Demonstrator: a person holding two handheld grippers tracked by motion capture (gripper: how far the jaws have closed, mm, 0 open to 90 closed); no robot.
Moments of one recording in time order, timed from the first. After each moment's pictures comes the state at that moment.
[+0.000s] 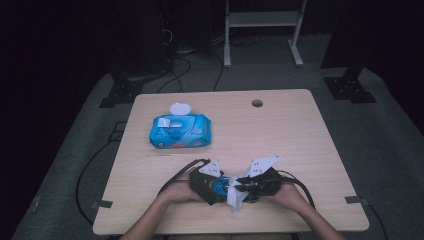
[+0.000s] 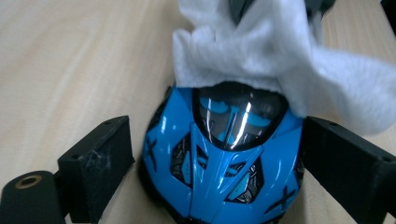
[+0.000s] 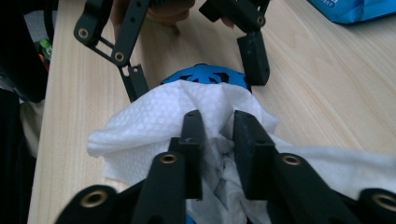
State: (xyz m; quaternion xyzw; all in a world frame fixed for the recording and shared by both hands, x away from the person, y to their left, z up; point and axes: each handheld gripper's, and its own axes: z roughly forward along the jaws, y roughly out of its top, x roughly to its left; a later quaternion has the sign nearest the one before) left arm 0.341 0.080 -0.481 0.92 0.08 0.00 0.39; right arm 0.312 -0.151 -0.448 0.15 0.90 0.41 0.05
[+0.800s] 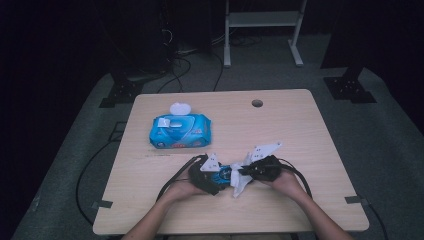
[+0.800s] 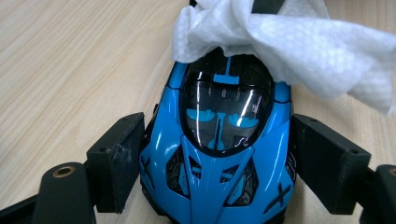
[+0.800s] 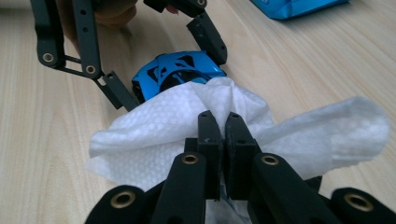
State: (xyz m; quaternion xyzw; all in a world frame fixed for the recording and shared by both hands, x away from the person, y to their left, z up) left arm 0.351 0.082 -0.477 0.91 0.12 0.11 0.39; right arm 0.350 -0.160 -0.449 0.19 0.89 0.41 0.08
